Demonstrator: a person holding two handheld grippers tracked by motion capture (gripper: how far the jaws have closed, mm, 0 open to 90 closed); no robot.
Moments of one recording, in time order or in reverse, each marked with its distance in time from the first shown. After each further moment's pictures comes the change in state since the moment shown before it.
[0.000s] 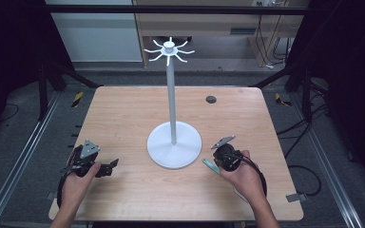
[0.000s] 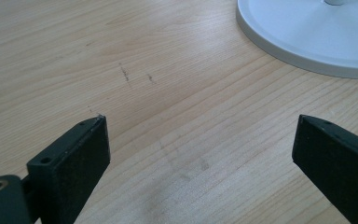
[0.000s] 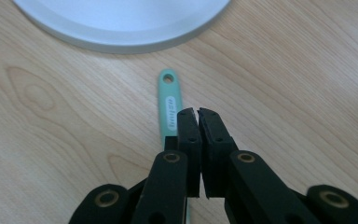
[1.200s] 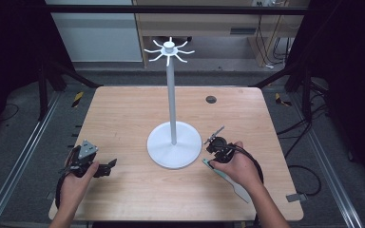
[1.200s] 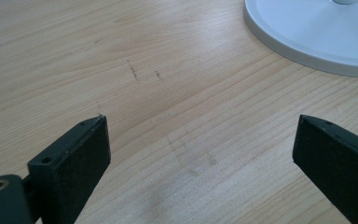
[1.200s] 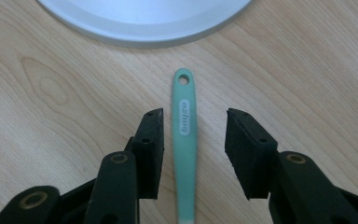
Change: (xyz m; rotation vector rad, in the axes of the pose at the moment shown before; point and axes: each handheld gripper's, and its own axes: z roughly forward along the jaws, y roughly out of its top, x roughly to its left) left arm 0.003 -0.002 -0.002 0.001 0.018 -0.008; right arm -0.002 0.030 0.008 0.160 0.090 -0.051
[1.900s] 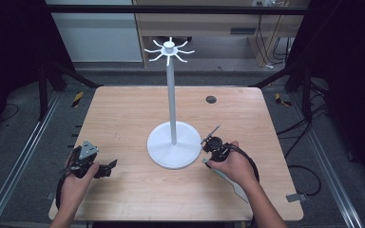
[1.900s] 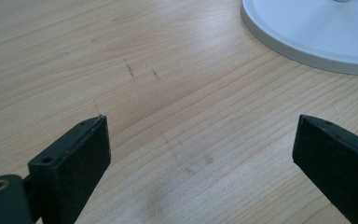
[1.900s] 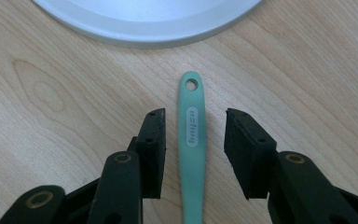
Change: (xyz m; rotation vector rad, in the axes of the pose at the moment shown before) left arm -0.002 0.000 0.000 0.002 -0.002 0.005; right arm -0.001 0.008 0.015 0.050 0.019 0.005
